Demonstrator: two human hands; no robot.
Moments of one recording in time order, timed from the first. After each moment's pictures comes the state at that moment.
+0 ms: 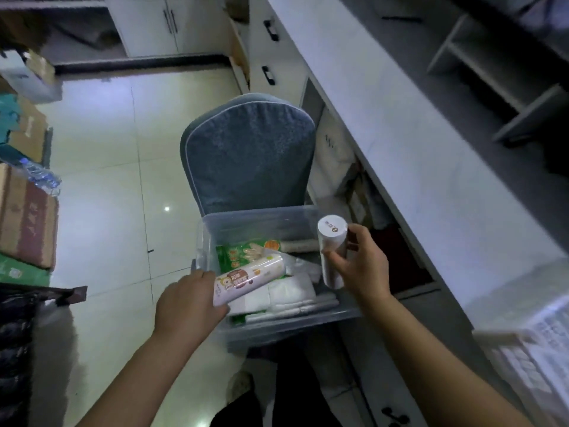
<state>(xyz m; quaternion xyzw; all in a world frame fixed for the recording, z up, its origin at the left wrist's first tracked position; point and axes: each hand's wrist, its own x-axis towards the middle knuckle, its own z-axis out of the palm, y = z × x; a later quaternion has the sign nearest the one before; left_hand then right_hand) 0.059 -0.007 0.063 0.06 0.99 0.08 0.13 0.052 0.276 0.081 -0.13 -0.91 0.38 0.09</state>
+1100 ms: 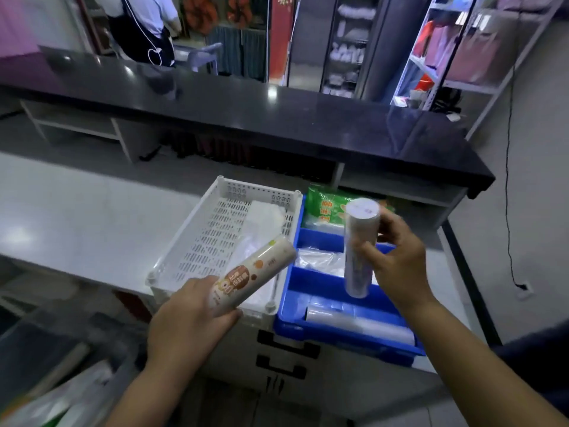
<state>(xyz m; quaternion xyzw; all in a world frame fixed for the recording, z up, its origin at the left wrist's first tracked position) 0.308 0.380 0.184 0.48 0.83 0.29 0.02 0.546 0.554 0.234 -0.40 -0.75 0.26 0.46</state>
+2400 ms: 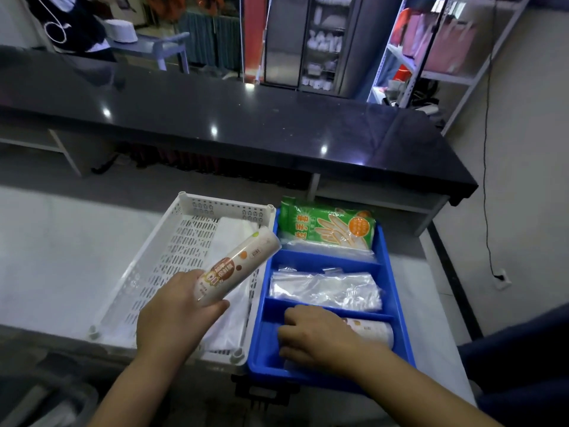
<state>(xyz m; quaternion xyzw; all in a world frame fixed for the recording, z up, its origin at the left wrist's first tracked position) 0.300 0.484 0.186 0.47 0.83 0.28 0.08 0.519 0.585 0.165 -0.16 -0.98 0.09 -0.05</state>
